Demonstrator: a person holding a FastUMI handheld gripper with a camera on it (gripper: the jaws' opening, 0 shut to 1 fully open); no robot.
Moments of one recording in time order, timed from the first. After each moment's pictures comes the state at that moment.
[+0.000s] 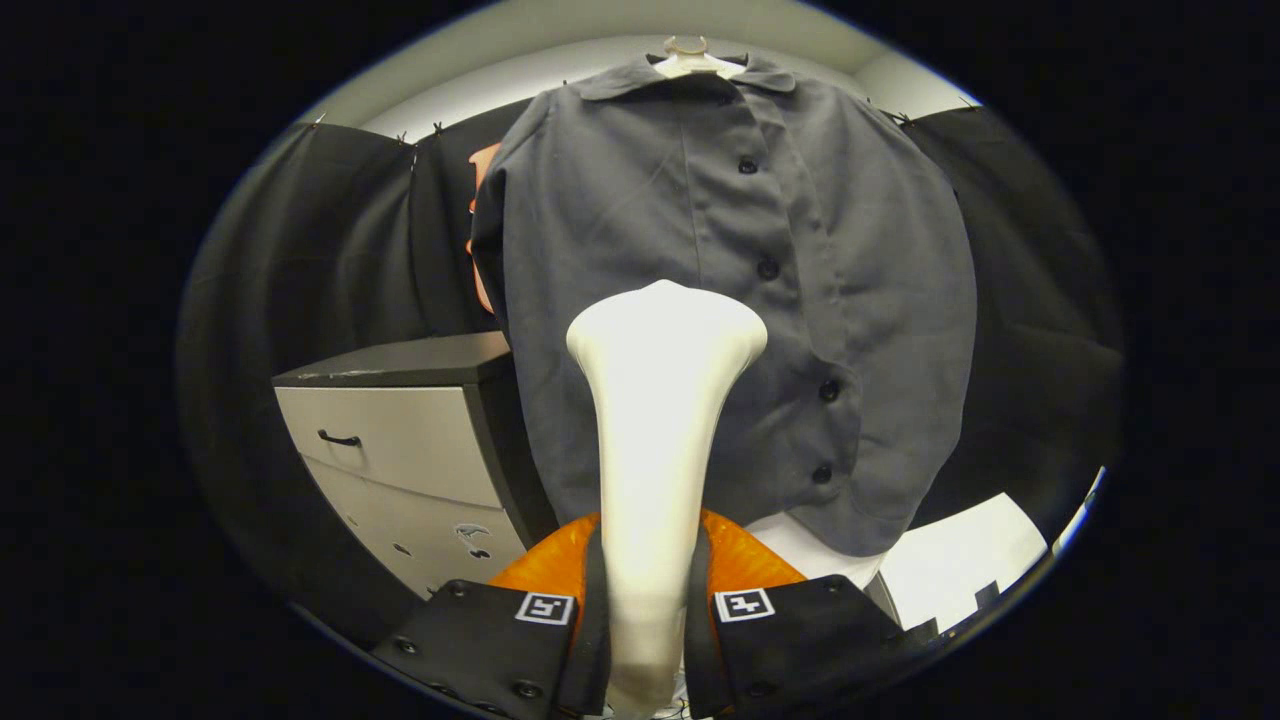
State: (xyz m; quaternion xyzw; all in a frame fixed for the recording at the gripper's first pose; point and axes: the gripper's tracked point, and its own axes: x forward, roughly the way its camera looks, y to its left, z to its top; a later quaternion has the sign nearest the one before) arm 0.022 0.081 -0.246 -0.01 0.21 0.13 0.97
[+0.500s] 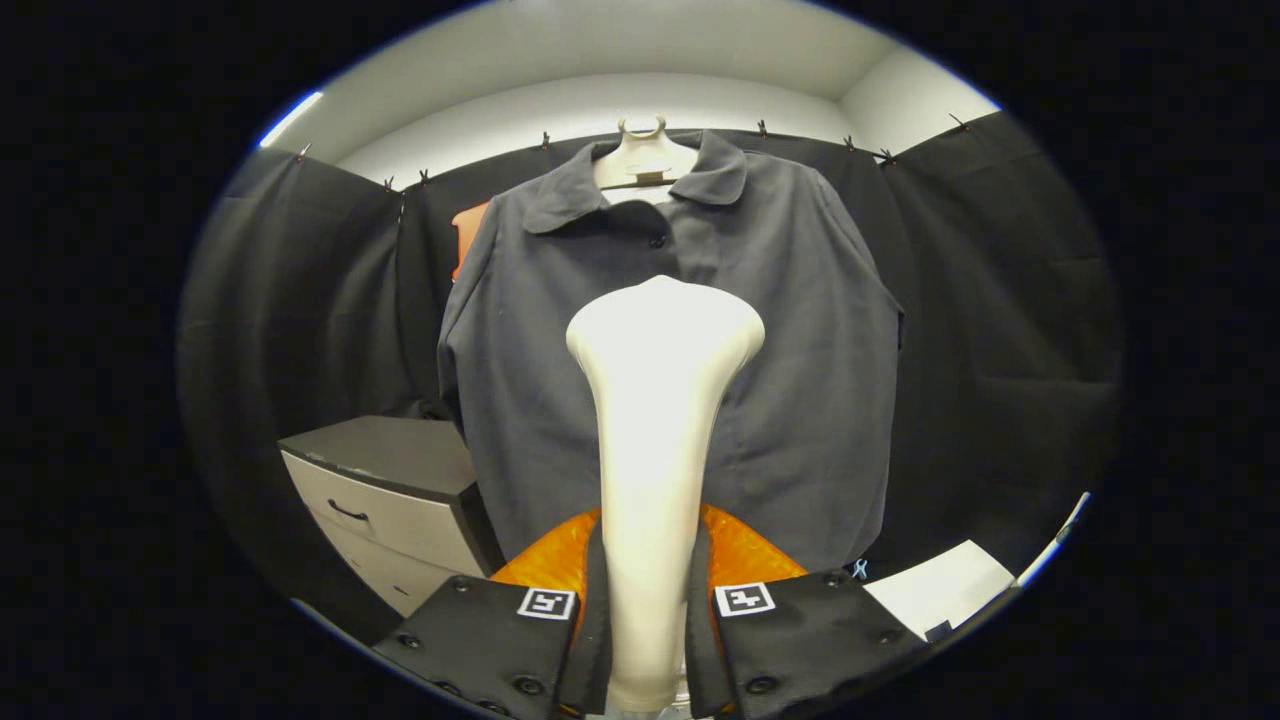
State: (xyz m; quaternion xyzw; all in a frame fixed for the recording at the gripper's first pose) arm 0.055 0.014 -0.113 0.00 0.12 0.11 0.99
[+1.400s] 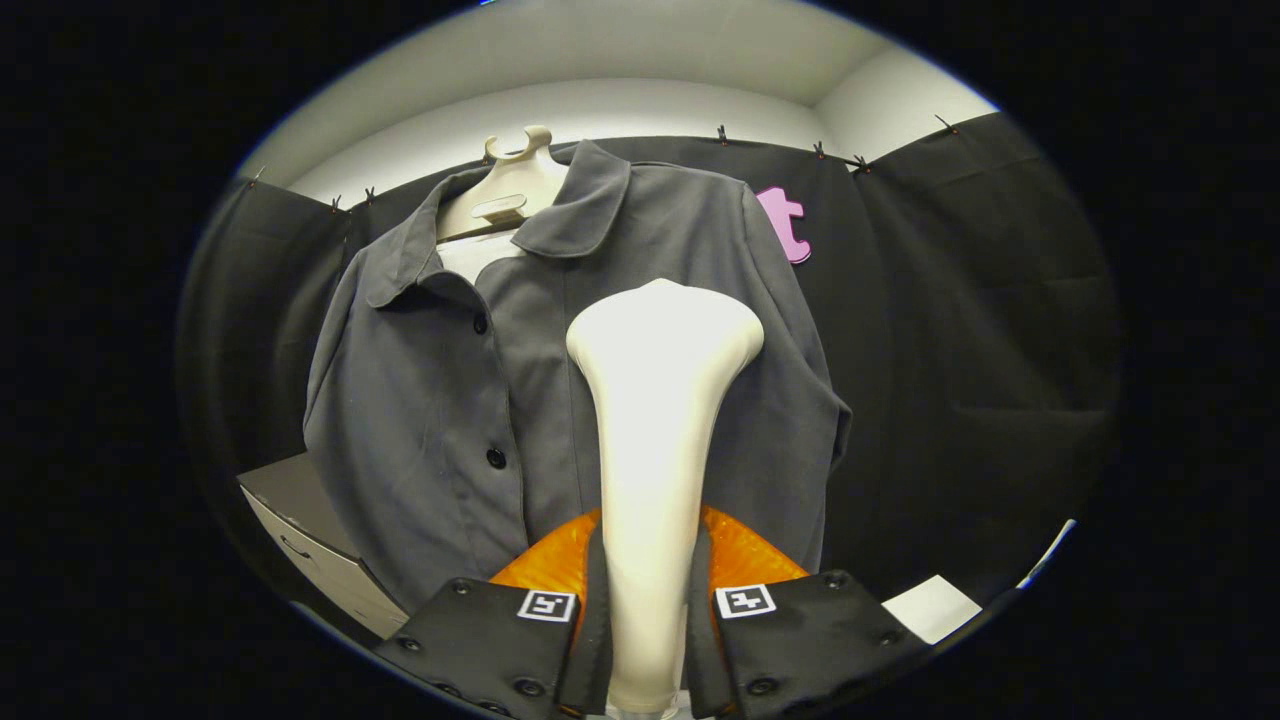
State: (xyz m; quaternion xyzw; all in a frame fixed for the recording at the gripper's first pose) arm 0.160 -0.065 -0.077 0.00 0.12 0.07 0.99
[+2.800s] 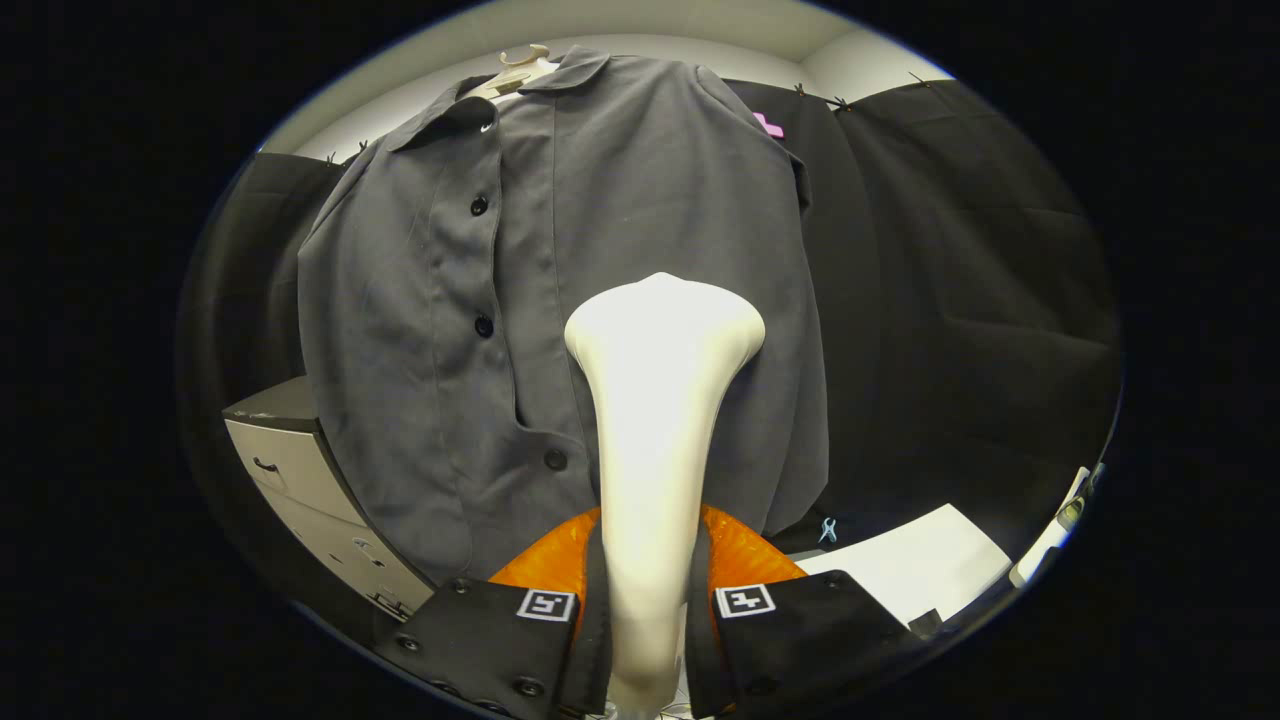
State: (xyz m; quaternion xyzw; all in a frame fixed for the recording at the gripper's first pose) arm 0.090 -0.093 -0.249 0.01 0.21 0.05 0.98
